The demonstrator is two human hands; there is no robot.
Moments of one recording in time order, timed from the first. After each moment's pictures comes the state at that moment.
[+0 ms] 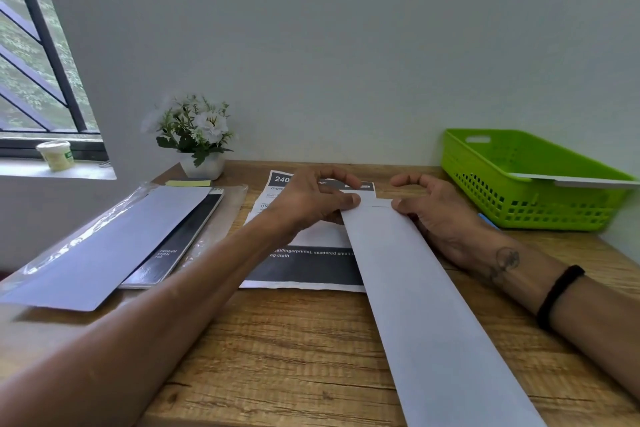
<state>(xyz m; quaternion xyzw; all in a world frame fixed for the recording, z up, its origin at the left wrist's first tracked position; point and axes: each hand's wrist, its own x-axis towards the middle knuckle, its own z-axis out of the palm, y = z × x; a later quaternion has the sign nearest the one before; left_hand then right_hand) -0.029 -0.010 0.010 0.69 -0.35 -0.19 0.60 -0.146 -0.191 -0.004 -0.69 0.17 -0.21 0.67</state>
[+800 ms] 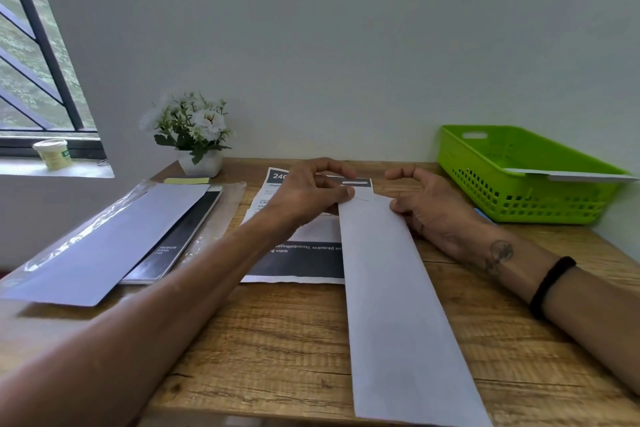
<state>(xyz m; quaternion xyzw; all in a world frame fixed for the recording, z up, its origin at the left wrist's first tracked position) -0.030 -0.011 0.009 0.70 -0.34 -0.14 0.61 -0.149 -0.185 0.001 -0.70 0.17 -0.20 0.66</state>
